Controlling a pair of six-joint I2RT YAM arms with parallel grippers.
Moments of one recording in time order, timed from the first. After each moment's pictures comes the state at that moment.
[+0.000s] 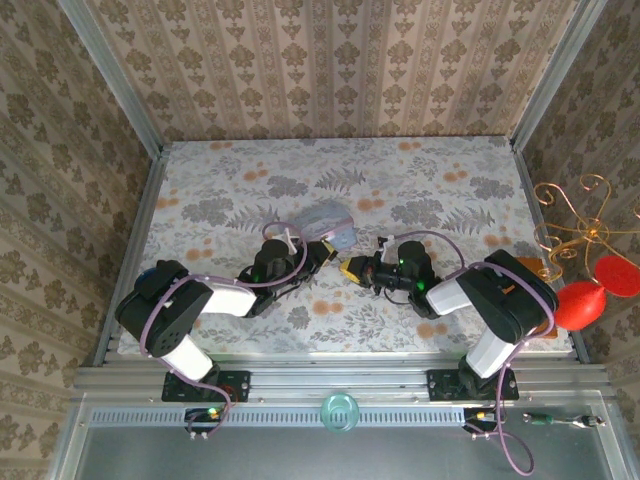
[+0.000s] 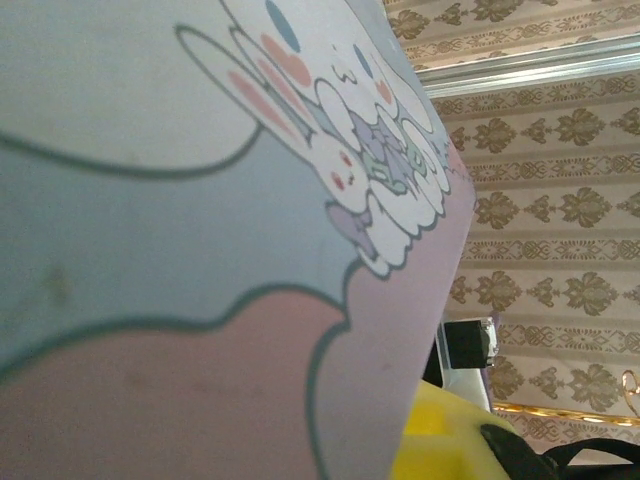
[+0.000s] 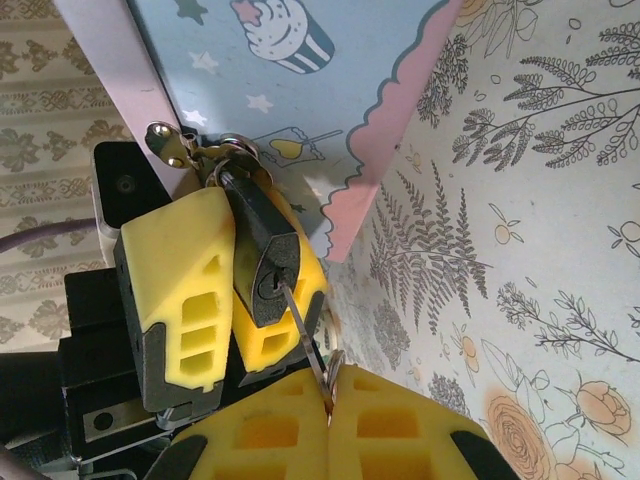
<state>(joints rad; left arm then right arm) -0.75 1.60 0.48 0.84 0.23 -1.34 0.50 1.68 0.39 1.00 -0.61 1.42</state>
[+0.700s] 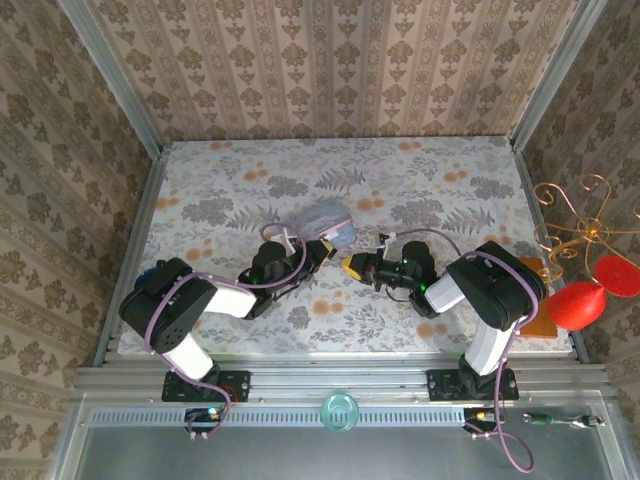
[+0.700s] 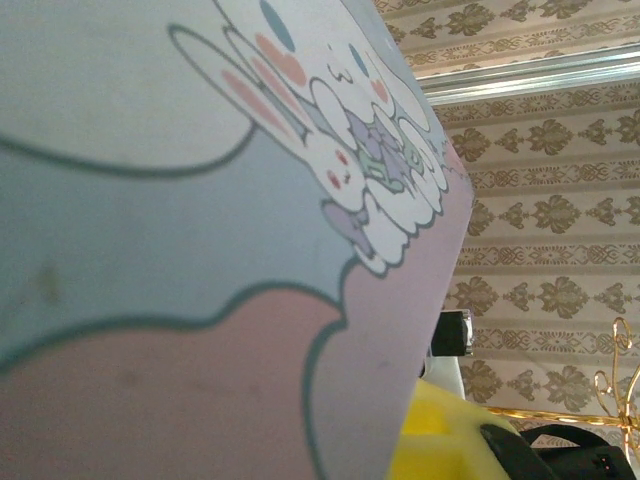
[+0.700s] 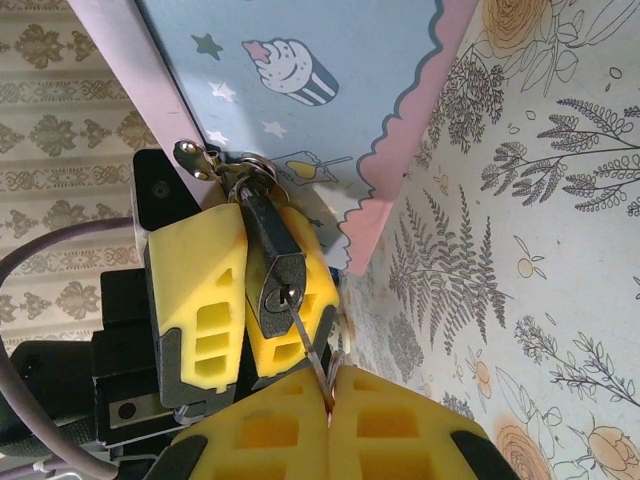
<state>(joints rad) -0.74 1.62 0.45 0.94 0.23 -1.35 0.46 1.78 0.39 1.18 -0.66 1.41</state>
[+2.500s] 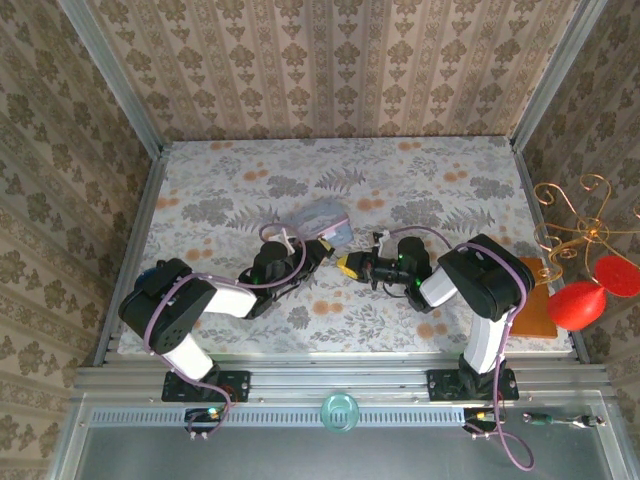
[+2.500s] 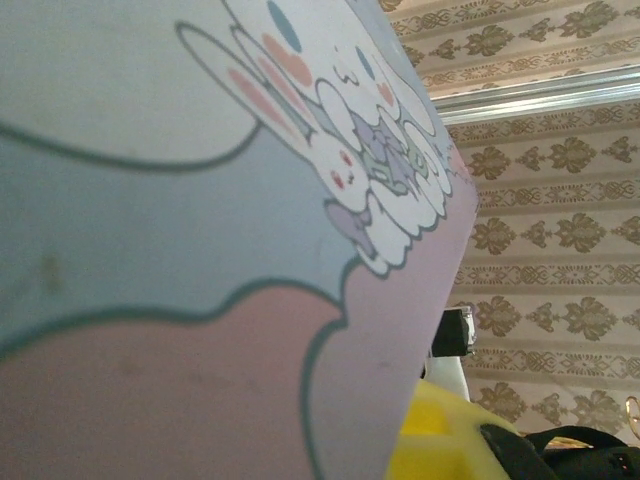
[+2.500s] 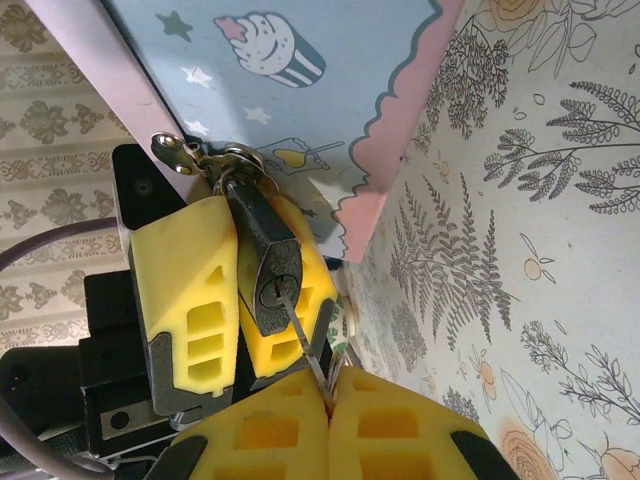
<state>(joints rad) -0.75 1.62 0.47 0.89 0.17 -1.33 0.46 1.85 0.46 1.18 -0.73 1.45</state>
